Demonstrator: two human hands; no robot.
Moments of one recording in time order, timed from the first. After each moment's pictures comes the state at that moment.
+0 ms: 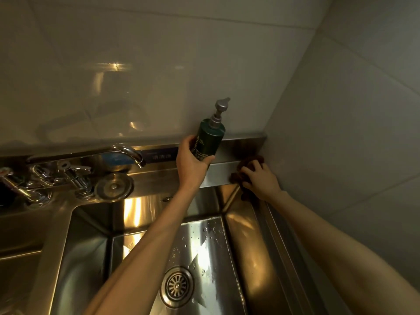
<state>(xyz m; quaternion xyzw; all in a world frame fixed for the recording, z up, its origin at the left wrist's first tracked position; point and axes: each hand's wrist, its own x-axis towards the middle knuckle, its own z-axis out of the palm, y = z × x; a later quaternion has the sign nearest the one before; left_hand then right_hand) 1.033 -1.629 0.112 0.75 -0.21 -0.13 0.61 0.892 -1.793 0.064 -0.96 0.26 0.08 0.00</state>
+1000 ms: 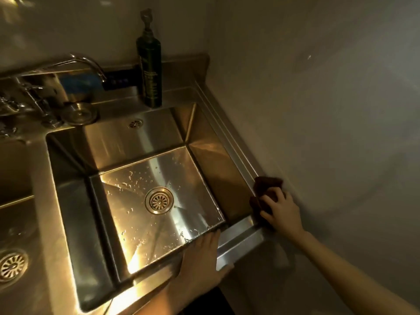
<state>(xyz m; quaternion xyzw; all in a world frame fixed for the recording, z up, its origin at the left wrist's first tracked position) 0.729 -1.331 0.040 0.71 -0.60 -0.35 0.12 0.550 -1.529 0.060 -0.91 0.41 0.06 -0.02</state>
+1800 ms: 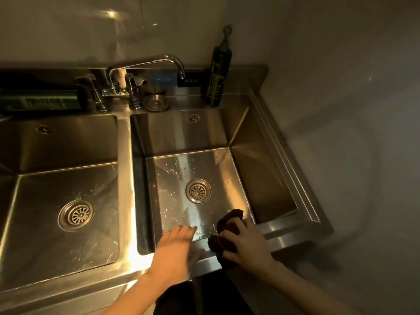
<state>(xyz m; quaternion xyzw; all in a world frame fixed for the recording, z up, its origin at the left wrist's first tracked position) 0.803 -1.209 0.030 0.81 -0.54 -0.17 0.13 0.650 -1.374 0.057 -0.98 0.18 0.06 0.09</state>
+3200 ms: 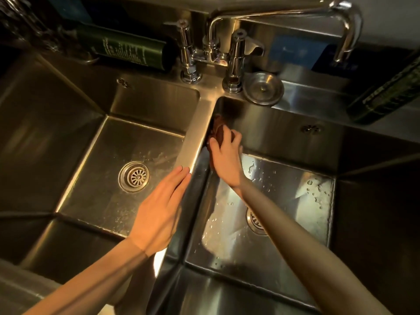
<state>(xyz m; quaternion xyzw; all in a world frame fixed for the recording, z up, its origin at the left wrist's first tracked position) 0.975 -1.222 0.009 0.93 -0.33 -0.06 0.17 1.043 -1.409 -0.041 -0.85 0.23 0.03 0.48</state>
